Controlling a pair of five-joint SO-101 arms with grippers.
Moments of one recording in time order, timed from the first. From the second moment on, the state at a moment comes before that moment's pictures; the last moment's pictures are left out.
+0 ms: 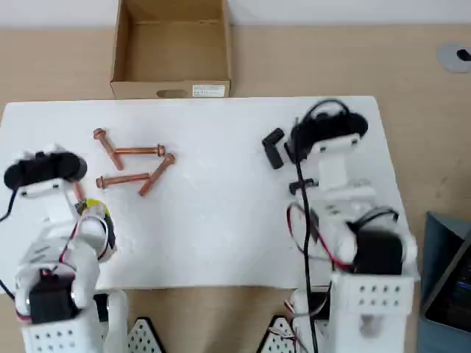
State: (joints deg) left arm -12.0 -82.8 59.6 74.6 -4.9; right arm -2.5 -57.6 36.5 83.6 2.3
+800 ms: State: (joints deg) left arm -12.0 -31.5 28.0 80.7 -12.3; right arm -2.5 -13.1 1.3 91.0 2.3
